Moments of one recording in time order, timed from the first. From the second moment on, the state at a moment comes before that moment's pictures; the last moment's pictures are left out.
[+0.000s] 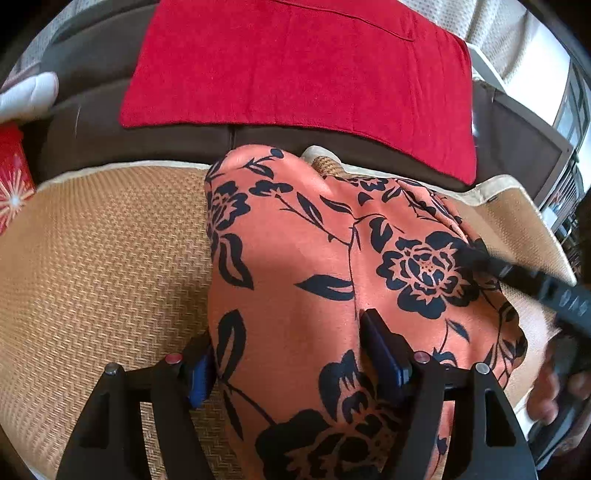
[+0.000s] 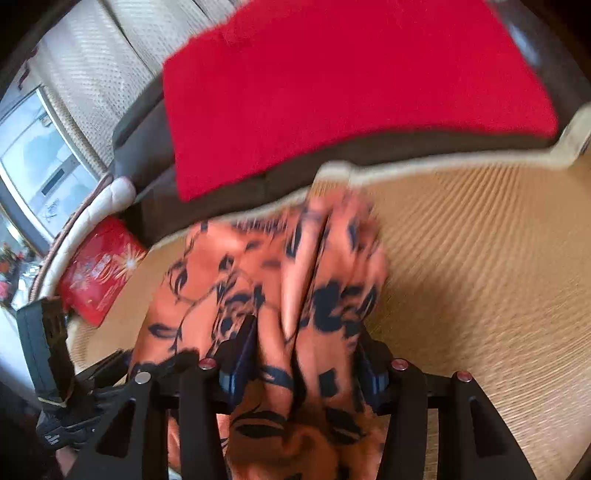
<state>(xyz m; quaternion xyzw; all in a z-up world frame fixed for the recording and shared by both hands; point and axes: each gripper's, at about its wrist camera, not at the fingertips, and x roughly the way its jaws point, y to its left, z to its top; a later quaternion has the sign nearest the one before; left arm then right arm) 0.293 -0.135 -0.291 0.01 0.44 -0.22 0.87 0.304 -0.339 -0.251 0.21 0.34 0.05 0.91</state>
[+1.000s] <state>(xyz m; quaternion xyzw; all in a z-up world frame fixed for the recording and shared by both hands) 0.135 -0.115 -0.168 0.15 0.25 -0.06 0.96 0.165 -0.285 -0.165 0.11 0.26 -0.03 0.96</state>
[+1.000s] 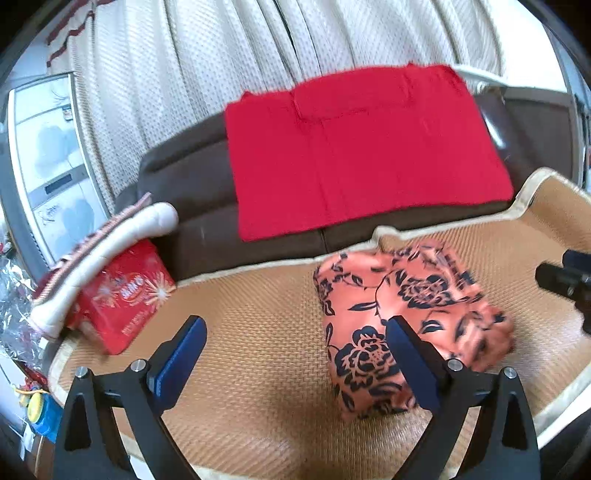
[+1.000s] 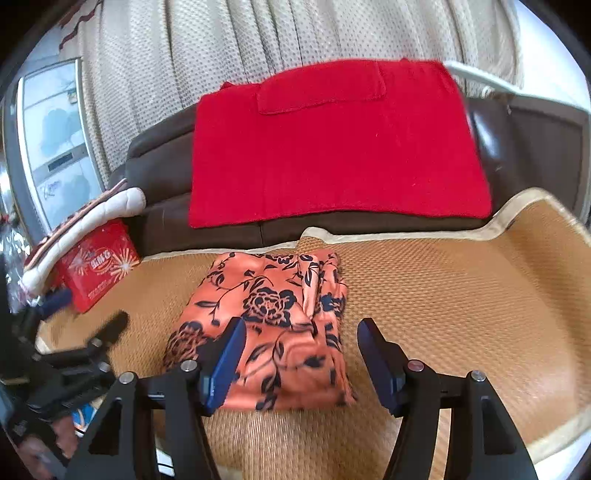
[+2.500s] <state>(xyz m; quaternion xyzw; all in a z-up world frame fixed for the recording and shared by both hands) -0.032 -0.009 0.029 0.04 0.12 0.04 0.99 -0.011 -0.197 0.003 0.04 0.19 -0.02 0.98</state>
